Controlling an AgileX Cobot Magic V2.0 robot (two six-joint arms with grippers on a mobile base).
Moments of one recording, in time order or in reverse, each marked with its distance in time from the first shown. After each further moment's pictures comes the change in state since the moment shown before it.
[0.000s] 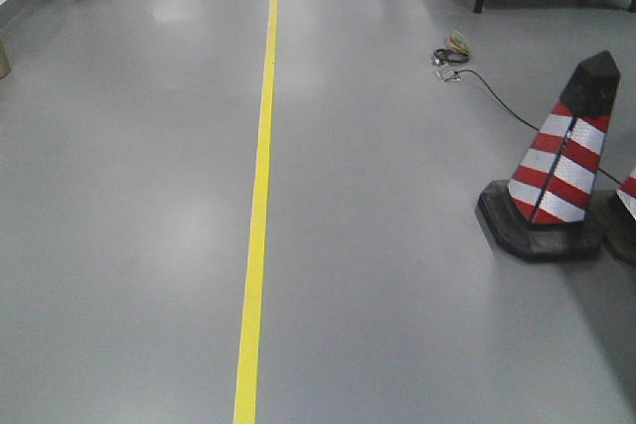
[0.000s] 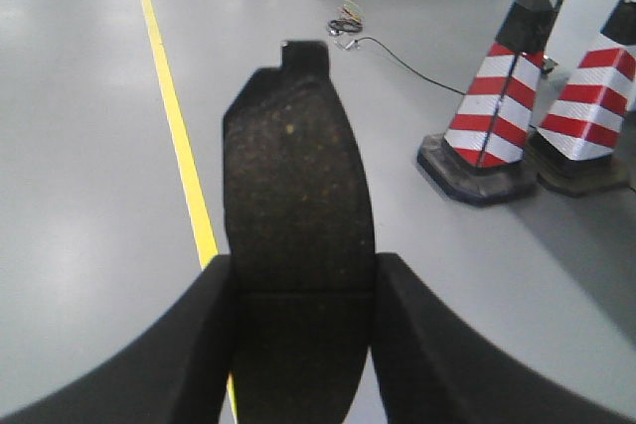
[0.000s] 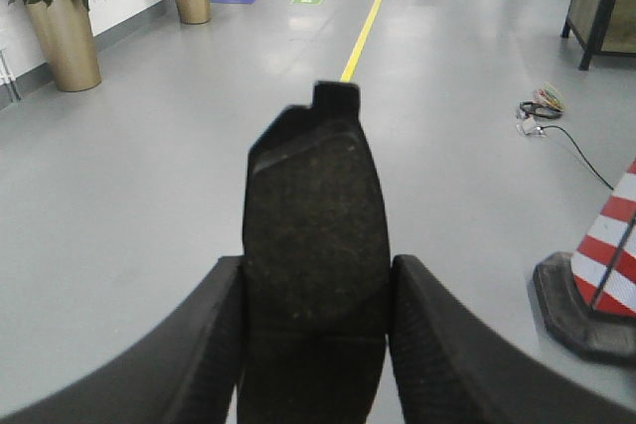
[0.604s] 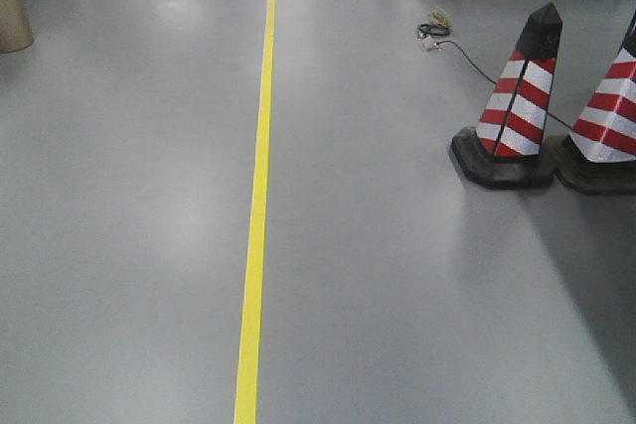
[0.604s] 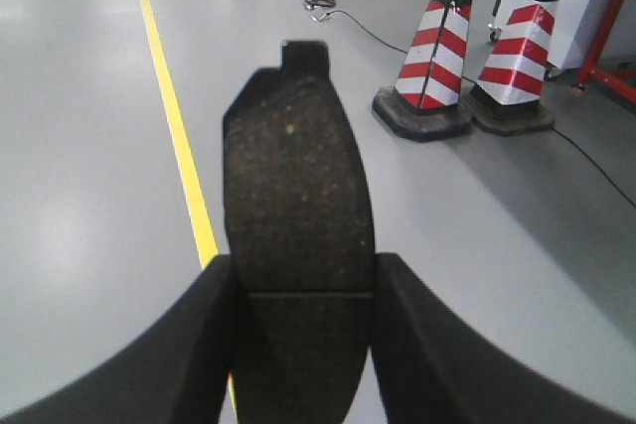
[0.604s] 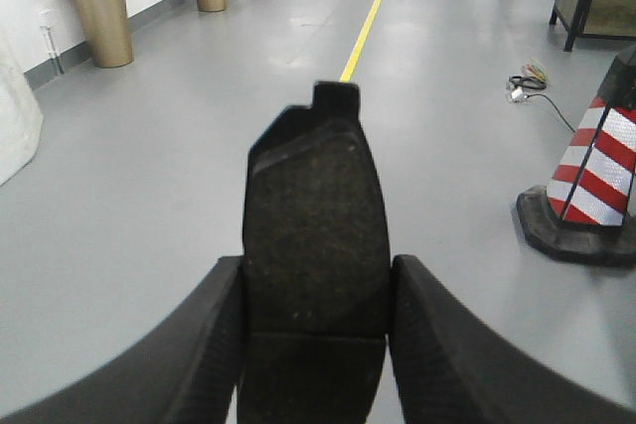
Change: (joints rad) left arm 0.000 0.000 0.000 0.000 0.000 0.000; right arm 0.001 0.000 0.000 0.000 -0.002 0.000
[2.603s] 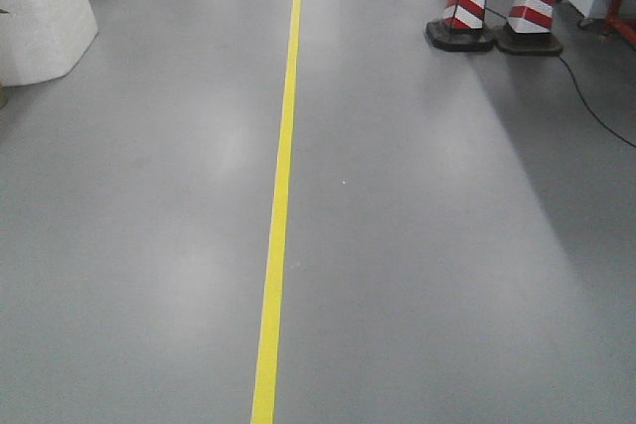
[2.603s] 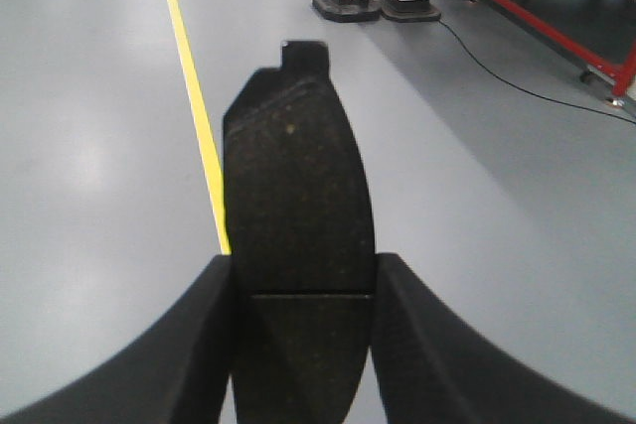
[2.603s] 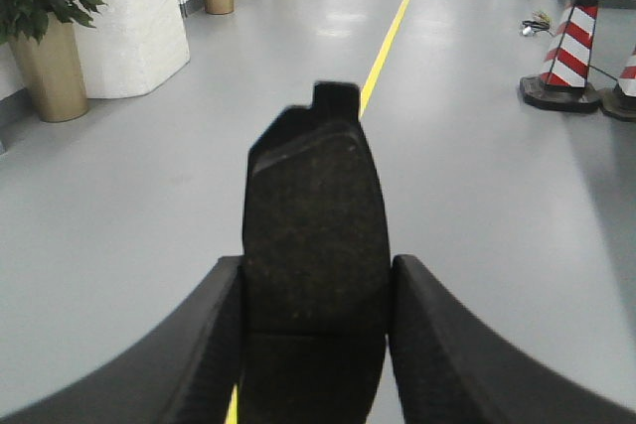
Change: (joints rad) left arm 0.000 0.000 0.000 0.000 0.000 0.000; right arm 0.002 0.000 0.000 0.000 -0.004 0.000
